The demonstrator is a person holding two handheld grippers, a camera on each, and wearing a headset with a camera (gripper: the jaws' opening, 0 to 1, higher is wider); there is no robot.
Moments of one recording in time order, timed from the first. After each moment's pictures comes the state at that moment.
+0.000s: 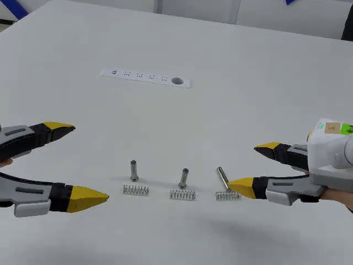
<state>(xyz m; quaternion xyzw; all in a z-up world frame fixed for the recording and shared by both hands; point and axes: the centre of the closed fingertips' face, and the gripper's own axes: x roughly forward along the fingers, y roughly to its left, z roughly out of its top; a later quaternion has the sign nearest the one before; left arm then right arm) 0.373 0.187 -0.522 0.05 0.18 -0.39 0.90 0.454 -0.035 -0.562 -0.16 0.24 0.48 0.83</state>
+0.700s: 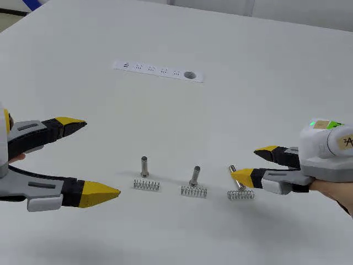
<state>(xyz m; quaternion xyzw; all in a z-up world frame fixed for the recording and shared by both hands) 0.377 0.191 -0.523 0.04 0.18 -0.38 0.90 0.485 -0.027 -0.602 -0.13 0.29 0.46 0.83</state>
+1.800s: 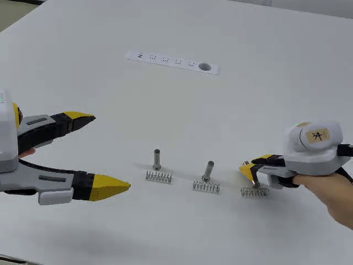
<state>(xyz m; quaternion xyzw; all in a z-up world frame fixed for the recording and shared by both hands) 0.375 0.198 -0.527 0.02 0.18 -0.37 0.91 0.500 -0.018 -0.656 -0.14 0.37 0.39 0.83</state>
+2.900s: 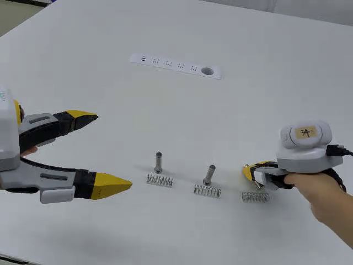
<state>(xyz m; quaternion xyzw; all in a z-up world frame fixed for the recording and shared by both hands) 0.375 0.200 -0.518 0.03 0.18 -0.37 0.91 0.505 -0.023 -0.659 -0.11 0.40 0.32 0.85</state>
